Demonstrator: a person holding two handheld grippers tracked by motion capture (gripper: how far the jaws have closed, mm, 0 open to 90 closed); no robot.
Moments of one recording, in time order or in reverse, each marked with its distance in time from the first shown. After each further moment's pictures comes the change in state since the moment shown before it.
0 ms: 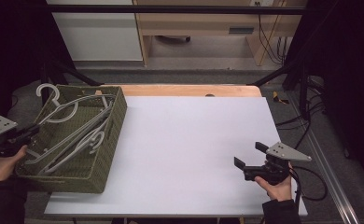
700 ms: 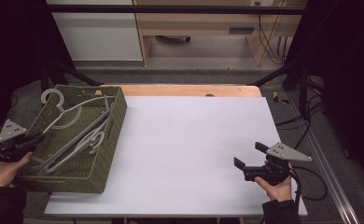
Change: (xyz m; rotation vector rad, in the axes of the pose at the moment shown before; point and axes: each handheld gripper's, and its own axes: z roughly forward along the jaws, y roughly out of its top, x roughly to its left) left arm -0.017 -0.011 -0.002 0.097 -0.067 0.043; right arm 0.001 0.000 -0.001 -0.002 0.003 -0.003
